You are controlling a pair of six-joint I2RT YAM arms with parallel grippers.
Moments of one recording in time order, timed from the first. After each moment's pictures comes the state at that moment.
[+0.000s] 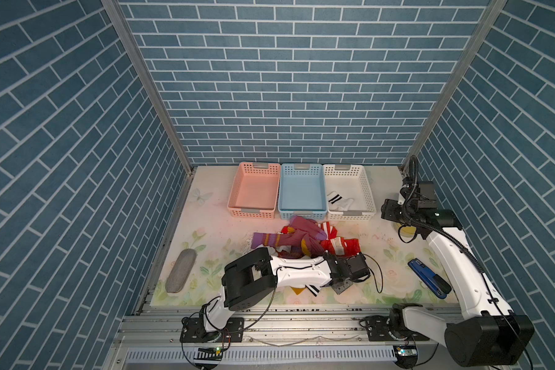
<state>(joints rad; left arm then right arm) -1.31 2.05 1.47 -0.63 -0.27 -0.25 0.09 1.16 1.15 -0.81 0.04 0.25</state>
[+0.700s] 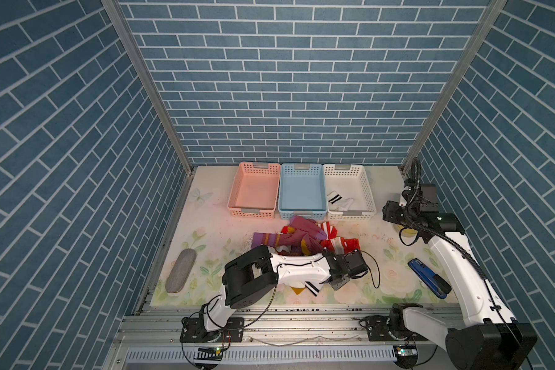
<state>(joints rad) -1.28 2.06 1.47 -0.65 -0.31 -0.25 0.09 1.12 1.13 -0.81 0.04 0.26</state>
